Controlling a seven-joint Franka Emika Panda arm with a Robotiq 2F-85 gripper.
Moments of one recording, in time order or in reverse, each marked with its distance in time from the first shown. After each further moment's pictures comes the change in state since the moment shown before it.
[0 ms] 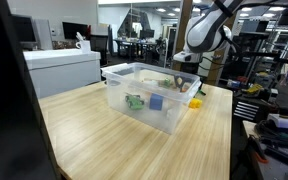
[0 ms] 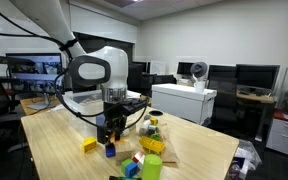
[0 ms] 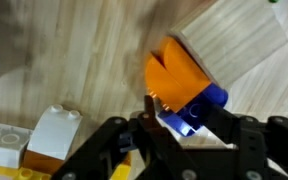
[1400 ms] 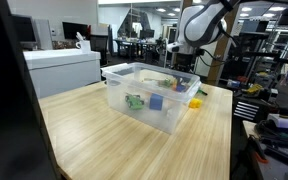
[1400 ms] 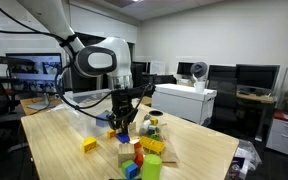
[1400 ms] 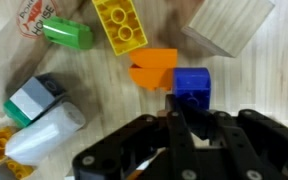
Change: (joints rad) arm 0.019 -0.018 0.009 0.075 -0.136 0.013 0.569
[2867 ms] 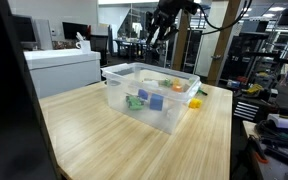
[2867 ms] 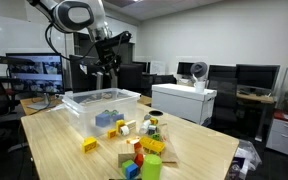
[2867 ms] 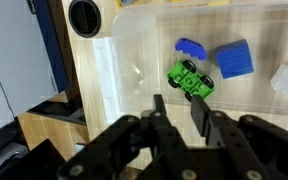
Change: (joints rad) arm 0.230 -0.352 0.096 0.016 0.190 -0.055 0.097
